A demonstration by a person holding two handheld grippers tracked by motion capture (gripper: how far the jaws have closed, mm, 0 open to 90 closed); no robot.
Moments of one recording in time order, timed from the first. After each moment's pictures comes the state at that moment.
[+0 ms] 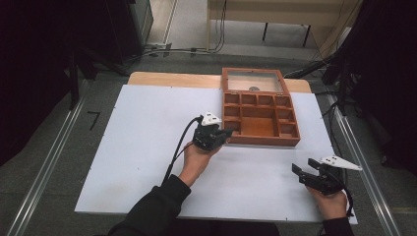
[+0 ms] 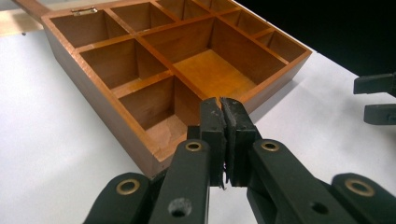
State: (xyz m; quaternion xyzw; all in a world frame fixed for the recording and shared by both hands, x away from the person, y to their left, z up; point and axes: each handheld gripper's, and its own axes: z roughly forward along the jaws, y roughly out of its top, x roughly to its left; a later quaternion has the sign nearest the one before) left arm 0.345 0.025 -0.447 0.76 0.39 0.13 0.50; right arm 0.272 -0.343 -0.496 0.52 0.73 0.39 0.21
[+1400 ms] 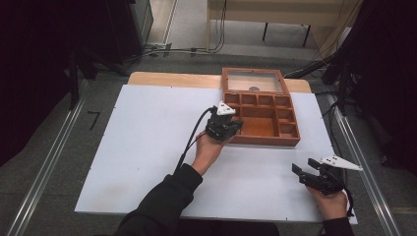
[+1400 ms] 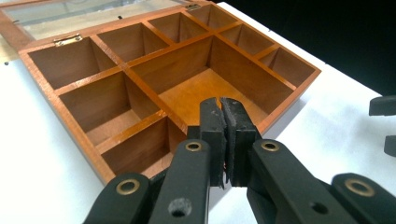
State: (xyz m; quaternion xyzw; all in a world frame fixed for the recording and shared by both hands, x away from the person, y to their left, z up) left arm 0.374 -0.007 -0.438 0.77 0.38 0.14 0.49; right arm 0.272 -0.344 -0.495 0.52 0.73 0.39 0.21
